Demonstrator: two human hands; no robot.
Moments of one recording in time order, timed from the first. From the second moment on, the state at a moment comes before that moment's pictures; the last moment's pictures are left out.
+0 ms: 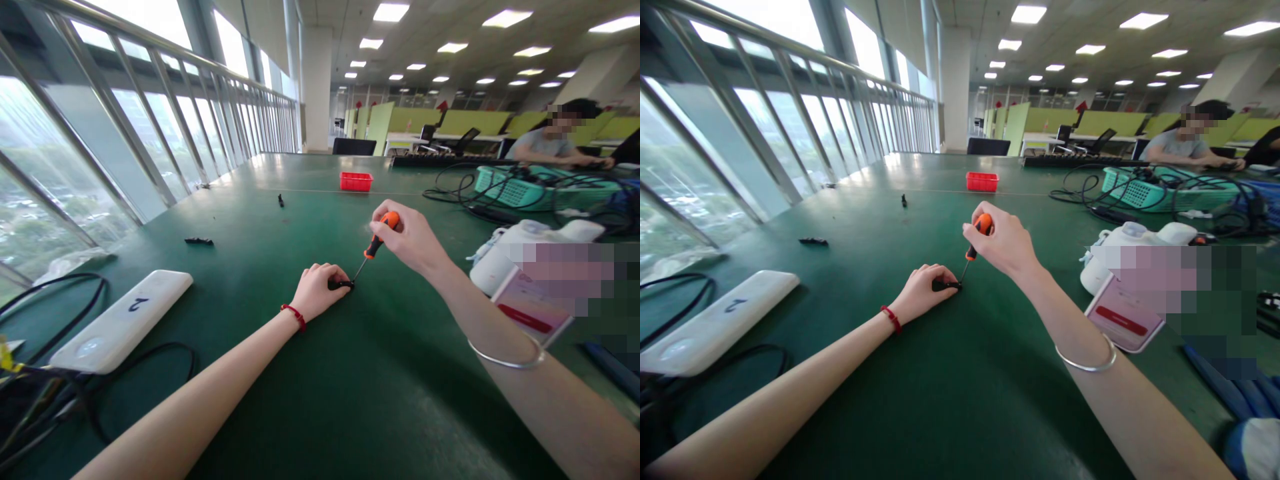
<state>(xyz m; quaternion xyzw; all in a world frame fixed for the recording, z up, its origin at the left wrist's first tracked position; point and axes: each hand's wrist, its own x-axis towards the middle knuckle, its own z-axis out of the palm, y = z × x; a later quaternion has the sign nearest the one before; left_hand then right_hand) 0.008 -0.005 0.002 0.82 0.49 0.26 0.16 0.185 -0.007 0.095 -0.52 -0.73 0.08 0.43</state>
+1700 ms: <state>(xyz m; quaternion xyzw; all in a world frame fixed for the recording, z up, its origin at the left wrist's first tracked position) 0.007 -0.005 0.001 0.82 0.49 0.26 0.16 0.186 -0.008 0.094 -0.49 -0.76 0.11 0.41</state>
